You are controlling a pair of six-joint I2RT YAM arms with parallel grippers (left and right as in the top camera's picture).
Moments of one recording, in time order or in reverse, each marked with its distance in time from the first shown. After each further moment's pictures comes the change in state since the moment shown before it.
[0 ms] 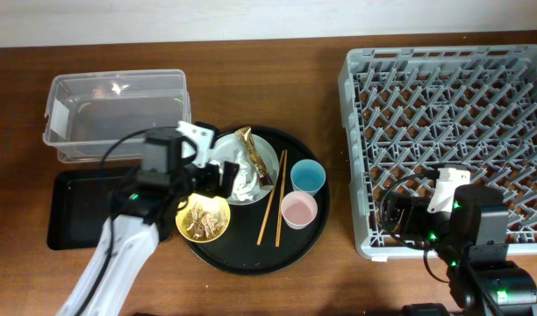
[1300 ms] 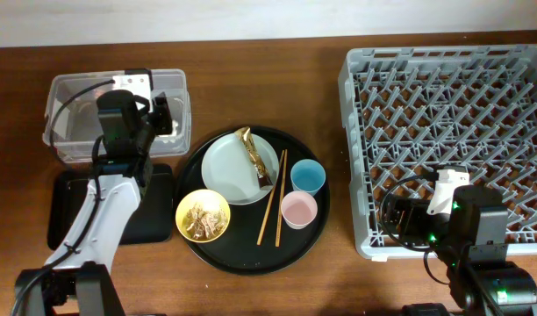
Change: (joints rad) left arm 0.233 0.274 0.106 0.530 -0.216 -0.003; right arm 0.000 0.000 0.001 -0.025 0.000 -0.001
